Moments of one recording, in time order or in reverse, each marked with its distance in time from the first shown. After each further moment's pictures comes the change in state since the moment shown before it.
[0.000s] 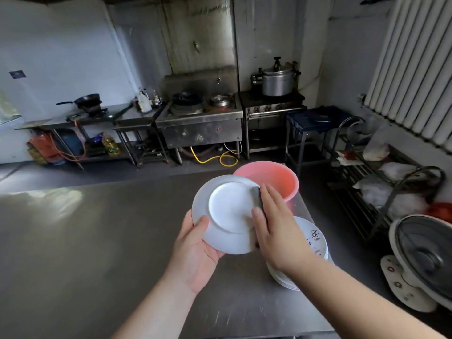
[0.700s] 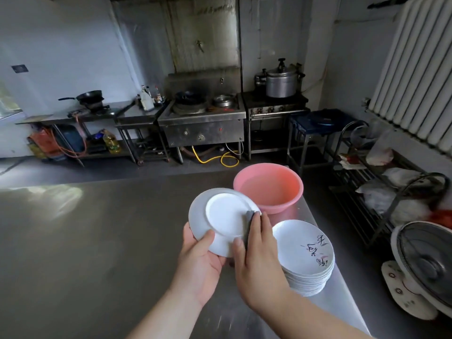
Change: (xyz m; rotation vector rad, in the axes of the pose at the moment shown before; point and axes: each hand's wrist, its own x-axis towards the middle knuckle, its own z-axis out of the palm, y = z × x) left_hand -0.002 -0.012 -0.015 -0.028 0.113 0.041; right_hand -0.035 -0.028 0.059 -0.049 -0.099 0.172
